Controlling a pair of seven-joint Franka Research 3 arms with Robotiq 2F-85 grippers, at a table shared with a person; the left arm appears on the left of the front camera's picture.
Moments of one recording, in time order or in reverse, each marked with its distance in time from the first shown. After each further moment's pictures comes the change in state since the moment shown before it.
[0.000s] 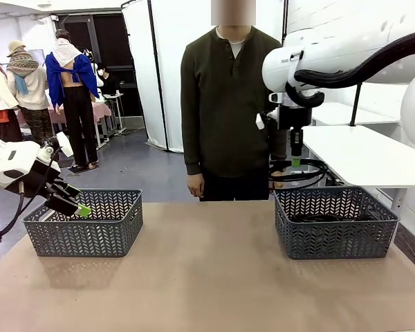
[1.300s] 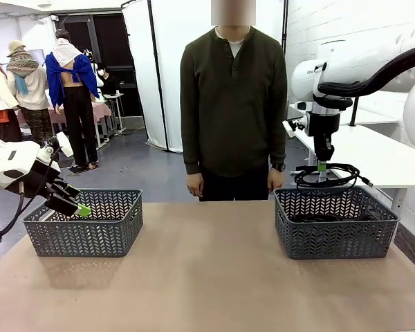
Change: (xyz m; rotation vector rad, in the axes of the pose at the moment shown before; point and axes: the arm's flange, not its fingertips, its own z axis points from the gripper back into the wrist) left arm 0.000 0.000 0.000 0.000 0.000 0.000; right arm -0.071 -0.046 -0.033 -0.004 -0.005 0.166
